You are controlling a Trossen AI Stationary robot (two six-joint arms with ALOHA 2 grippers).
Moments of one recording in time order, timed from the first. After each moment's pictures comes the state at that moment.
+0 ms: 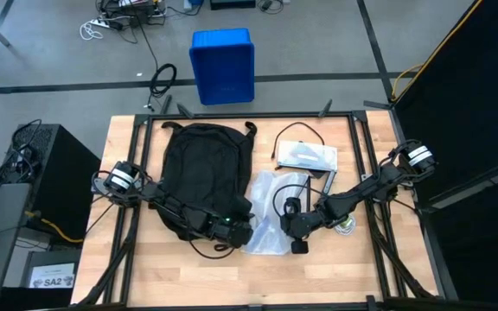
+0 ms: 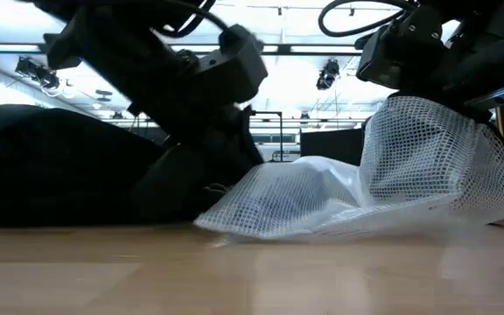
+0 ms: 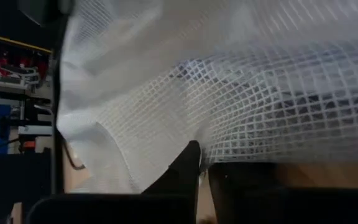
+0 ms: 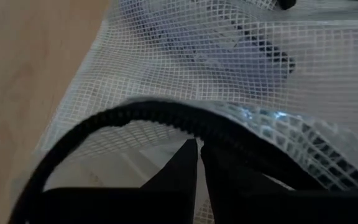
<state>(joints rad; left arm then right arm) -0.40 1.93 1.05 0.09 -0.70 0.52 0.44 1.63 0.74 0.00 0.24 0.29</state>
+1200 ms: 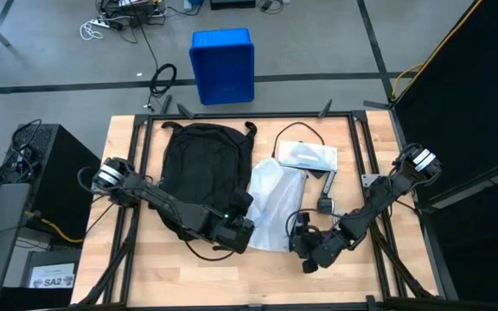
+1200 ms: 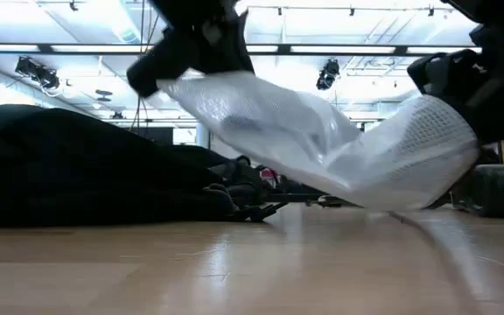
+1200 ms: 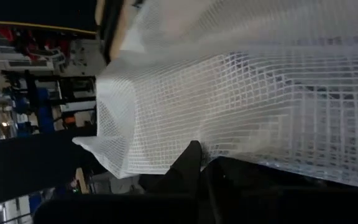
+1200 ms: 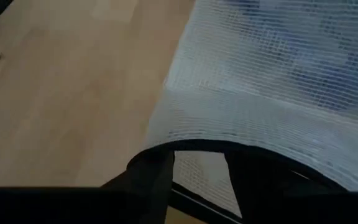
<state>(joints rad) -0.43 1.81 1.38 -0.58 -0.87 0.49 0.71 1.63 0.74 0.08 0.62 0.28</state>
